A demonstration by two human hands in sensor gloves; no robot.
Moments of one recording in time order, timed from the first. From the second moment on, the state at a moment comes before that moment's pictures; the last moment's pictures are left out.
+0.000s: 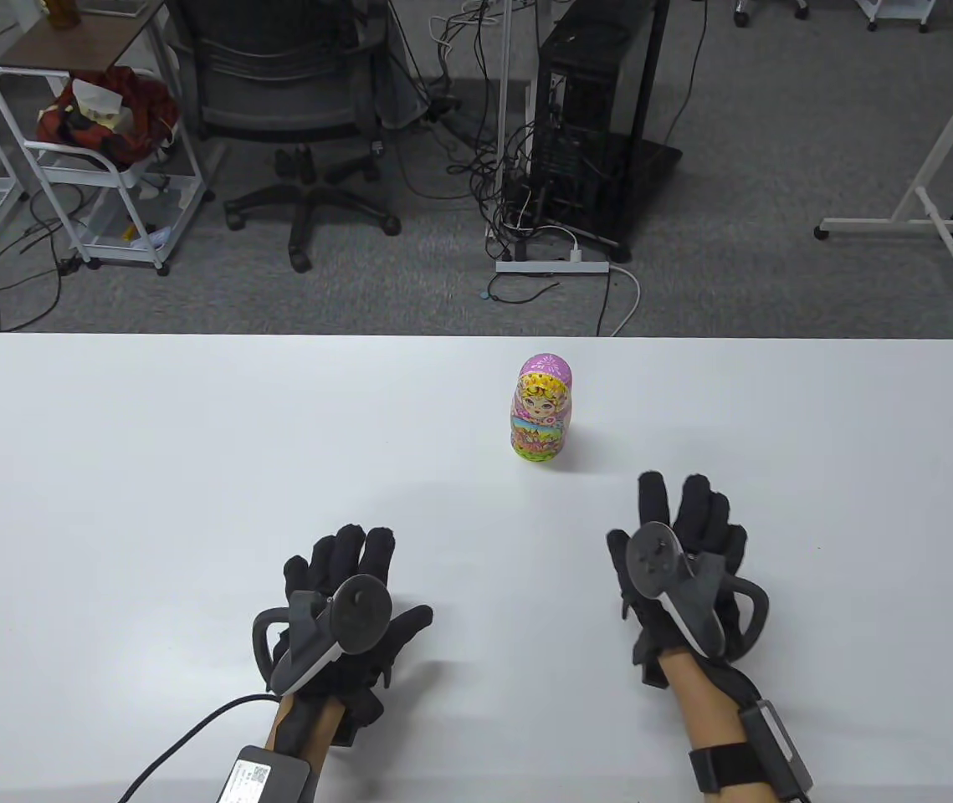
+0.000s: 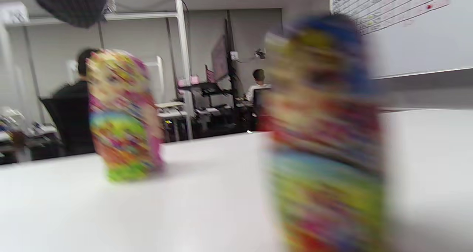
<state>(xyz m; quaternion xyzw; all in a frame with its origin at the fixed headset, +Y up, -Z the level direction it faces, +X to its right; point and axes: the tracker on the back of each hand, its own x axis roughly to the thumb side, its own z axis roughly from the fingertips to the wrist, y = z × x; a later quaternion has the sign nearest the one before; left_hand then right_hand) -0.170 -0.735 -0.300 0.00 -0.05 0.10 0.99 0.140 -0.685 -0.349 -0.11 -0.14 0.98 0.10</state>
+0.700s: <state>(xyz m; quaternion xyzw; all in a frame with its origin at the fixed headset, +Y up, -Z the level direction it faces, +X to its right) -0.169 -0.729 -0.297 -0.01 -0.06 0.12 0.99 0.077 -0.699 -0.495 -0.23 0.02 0.96 0.18</state>
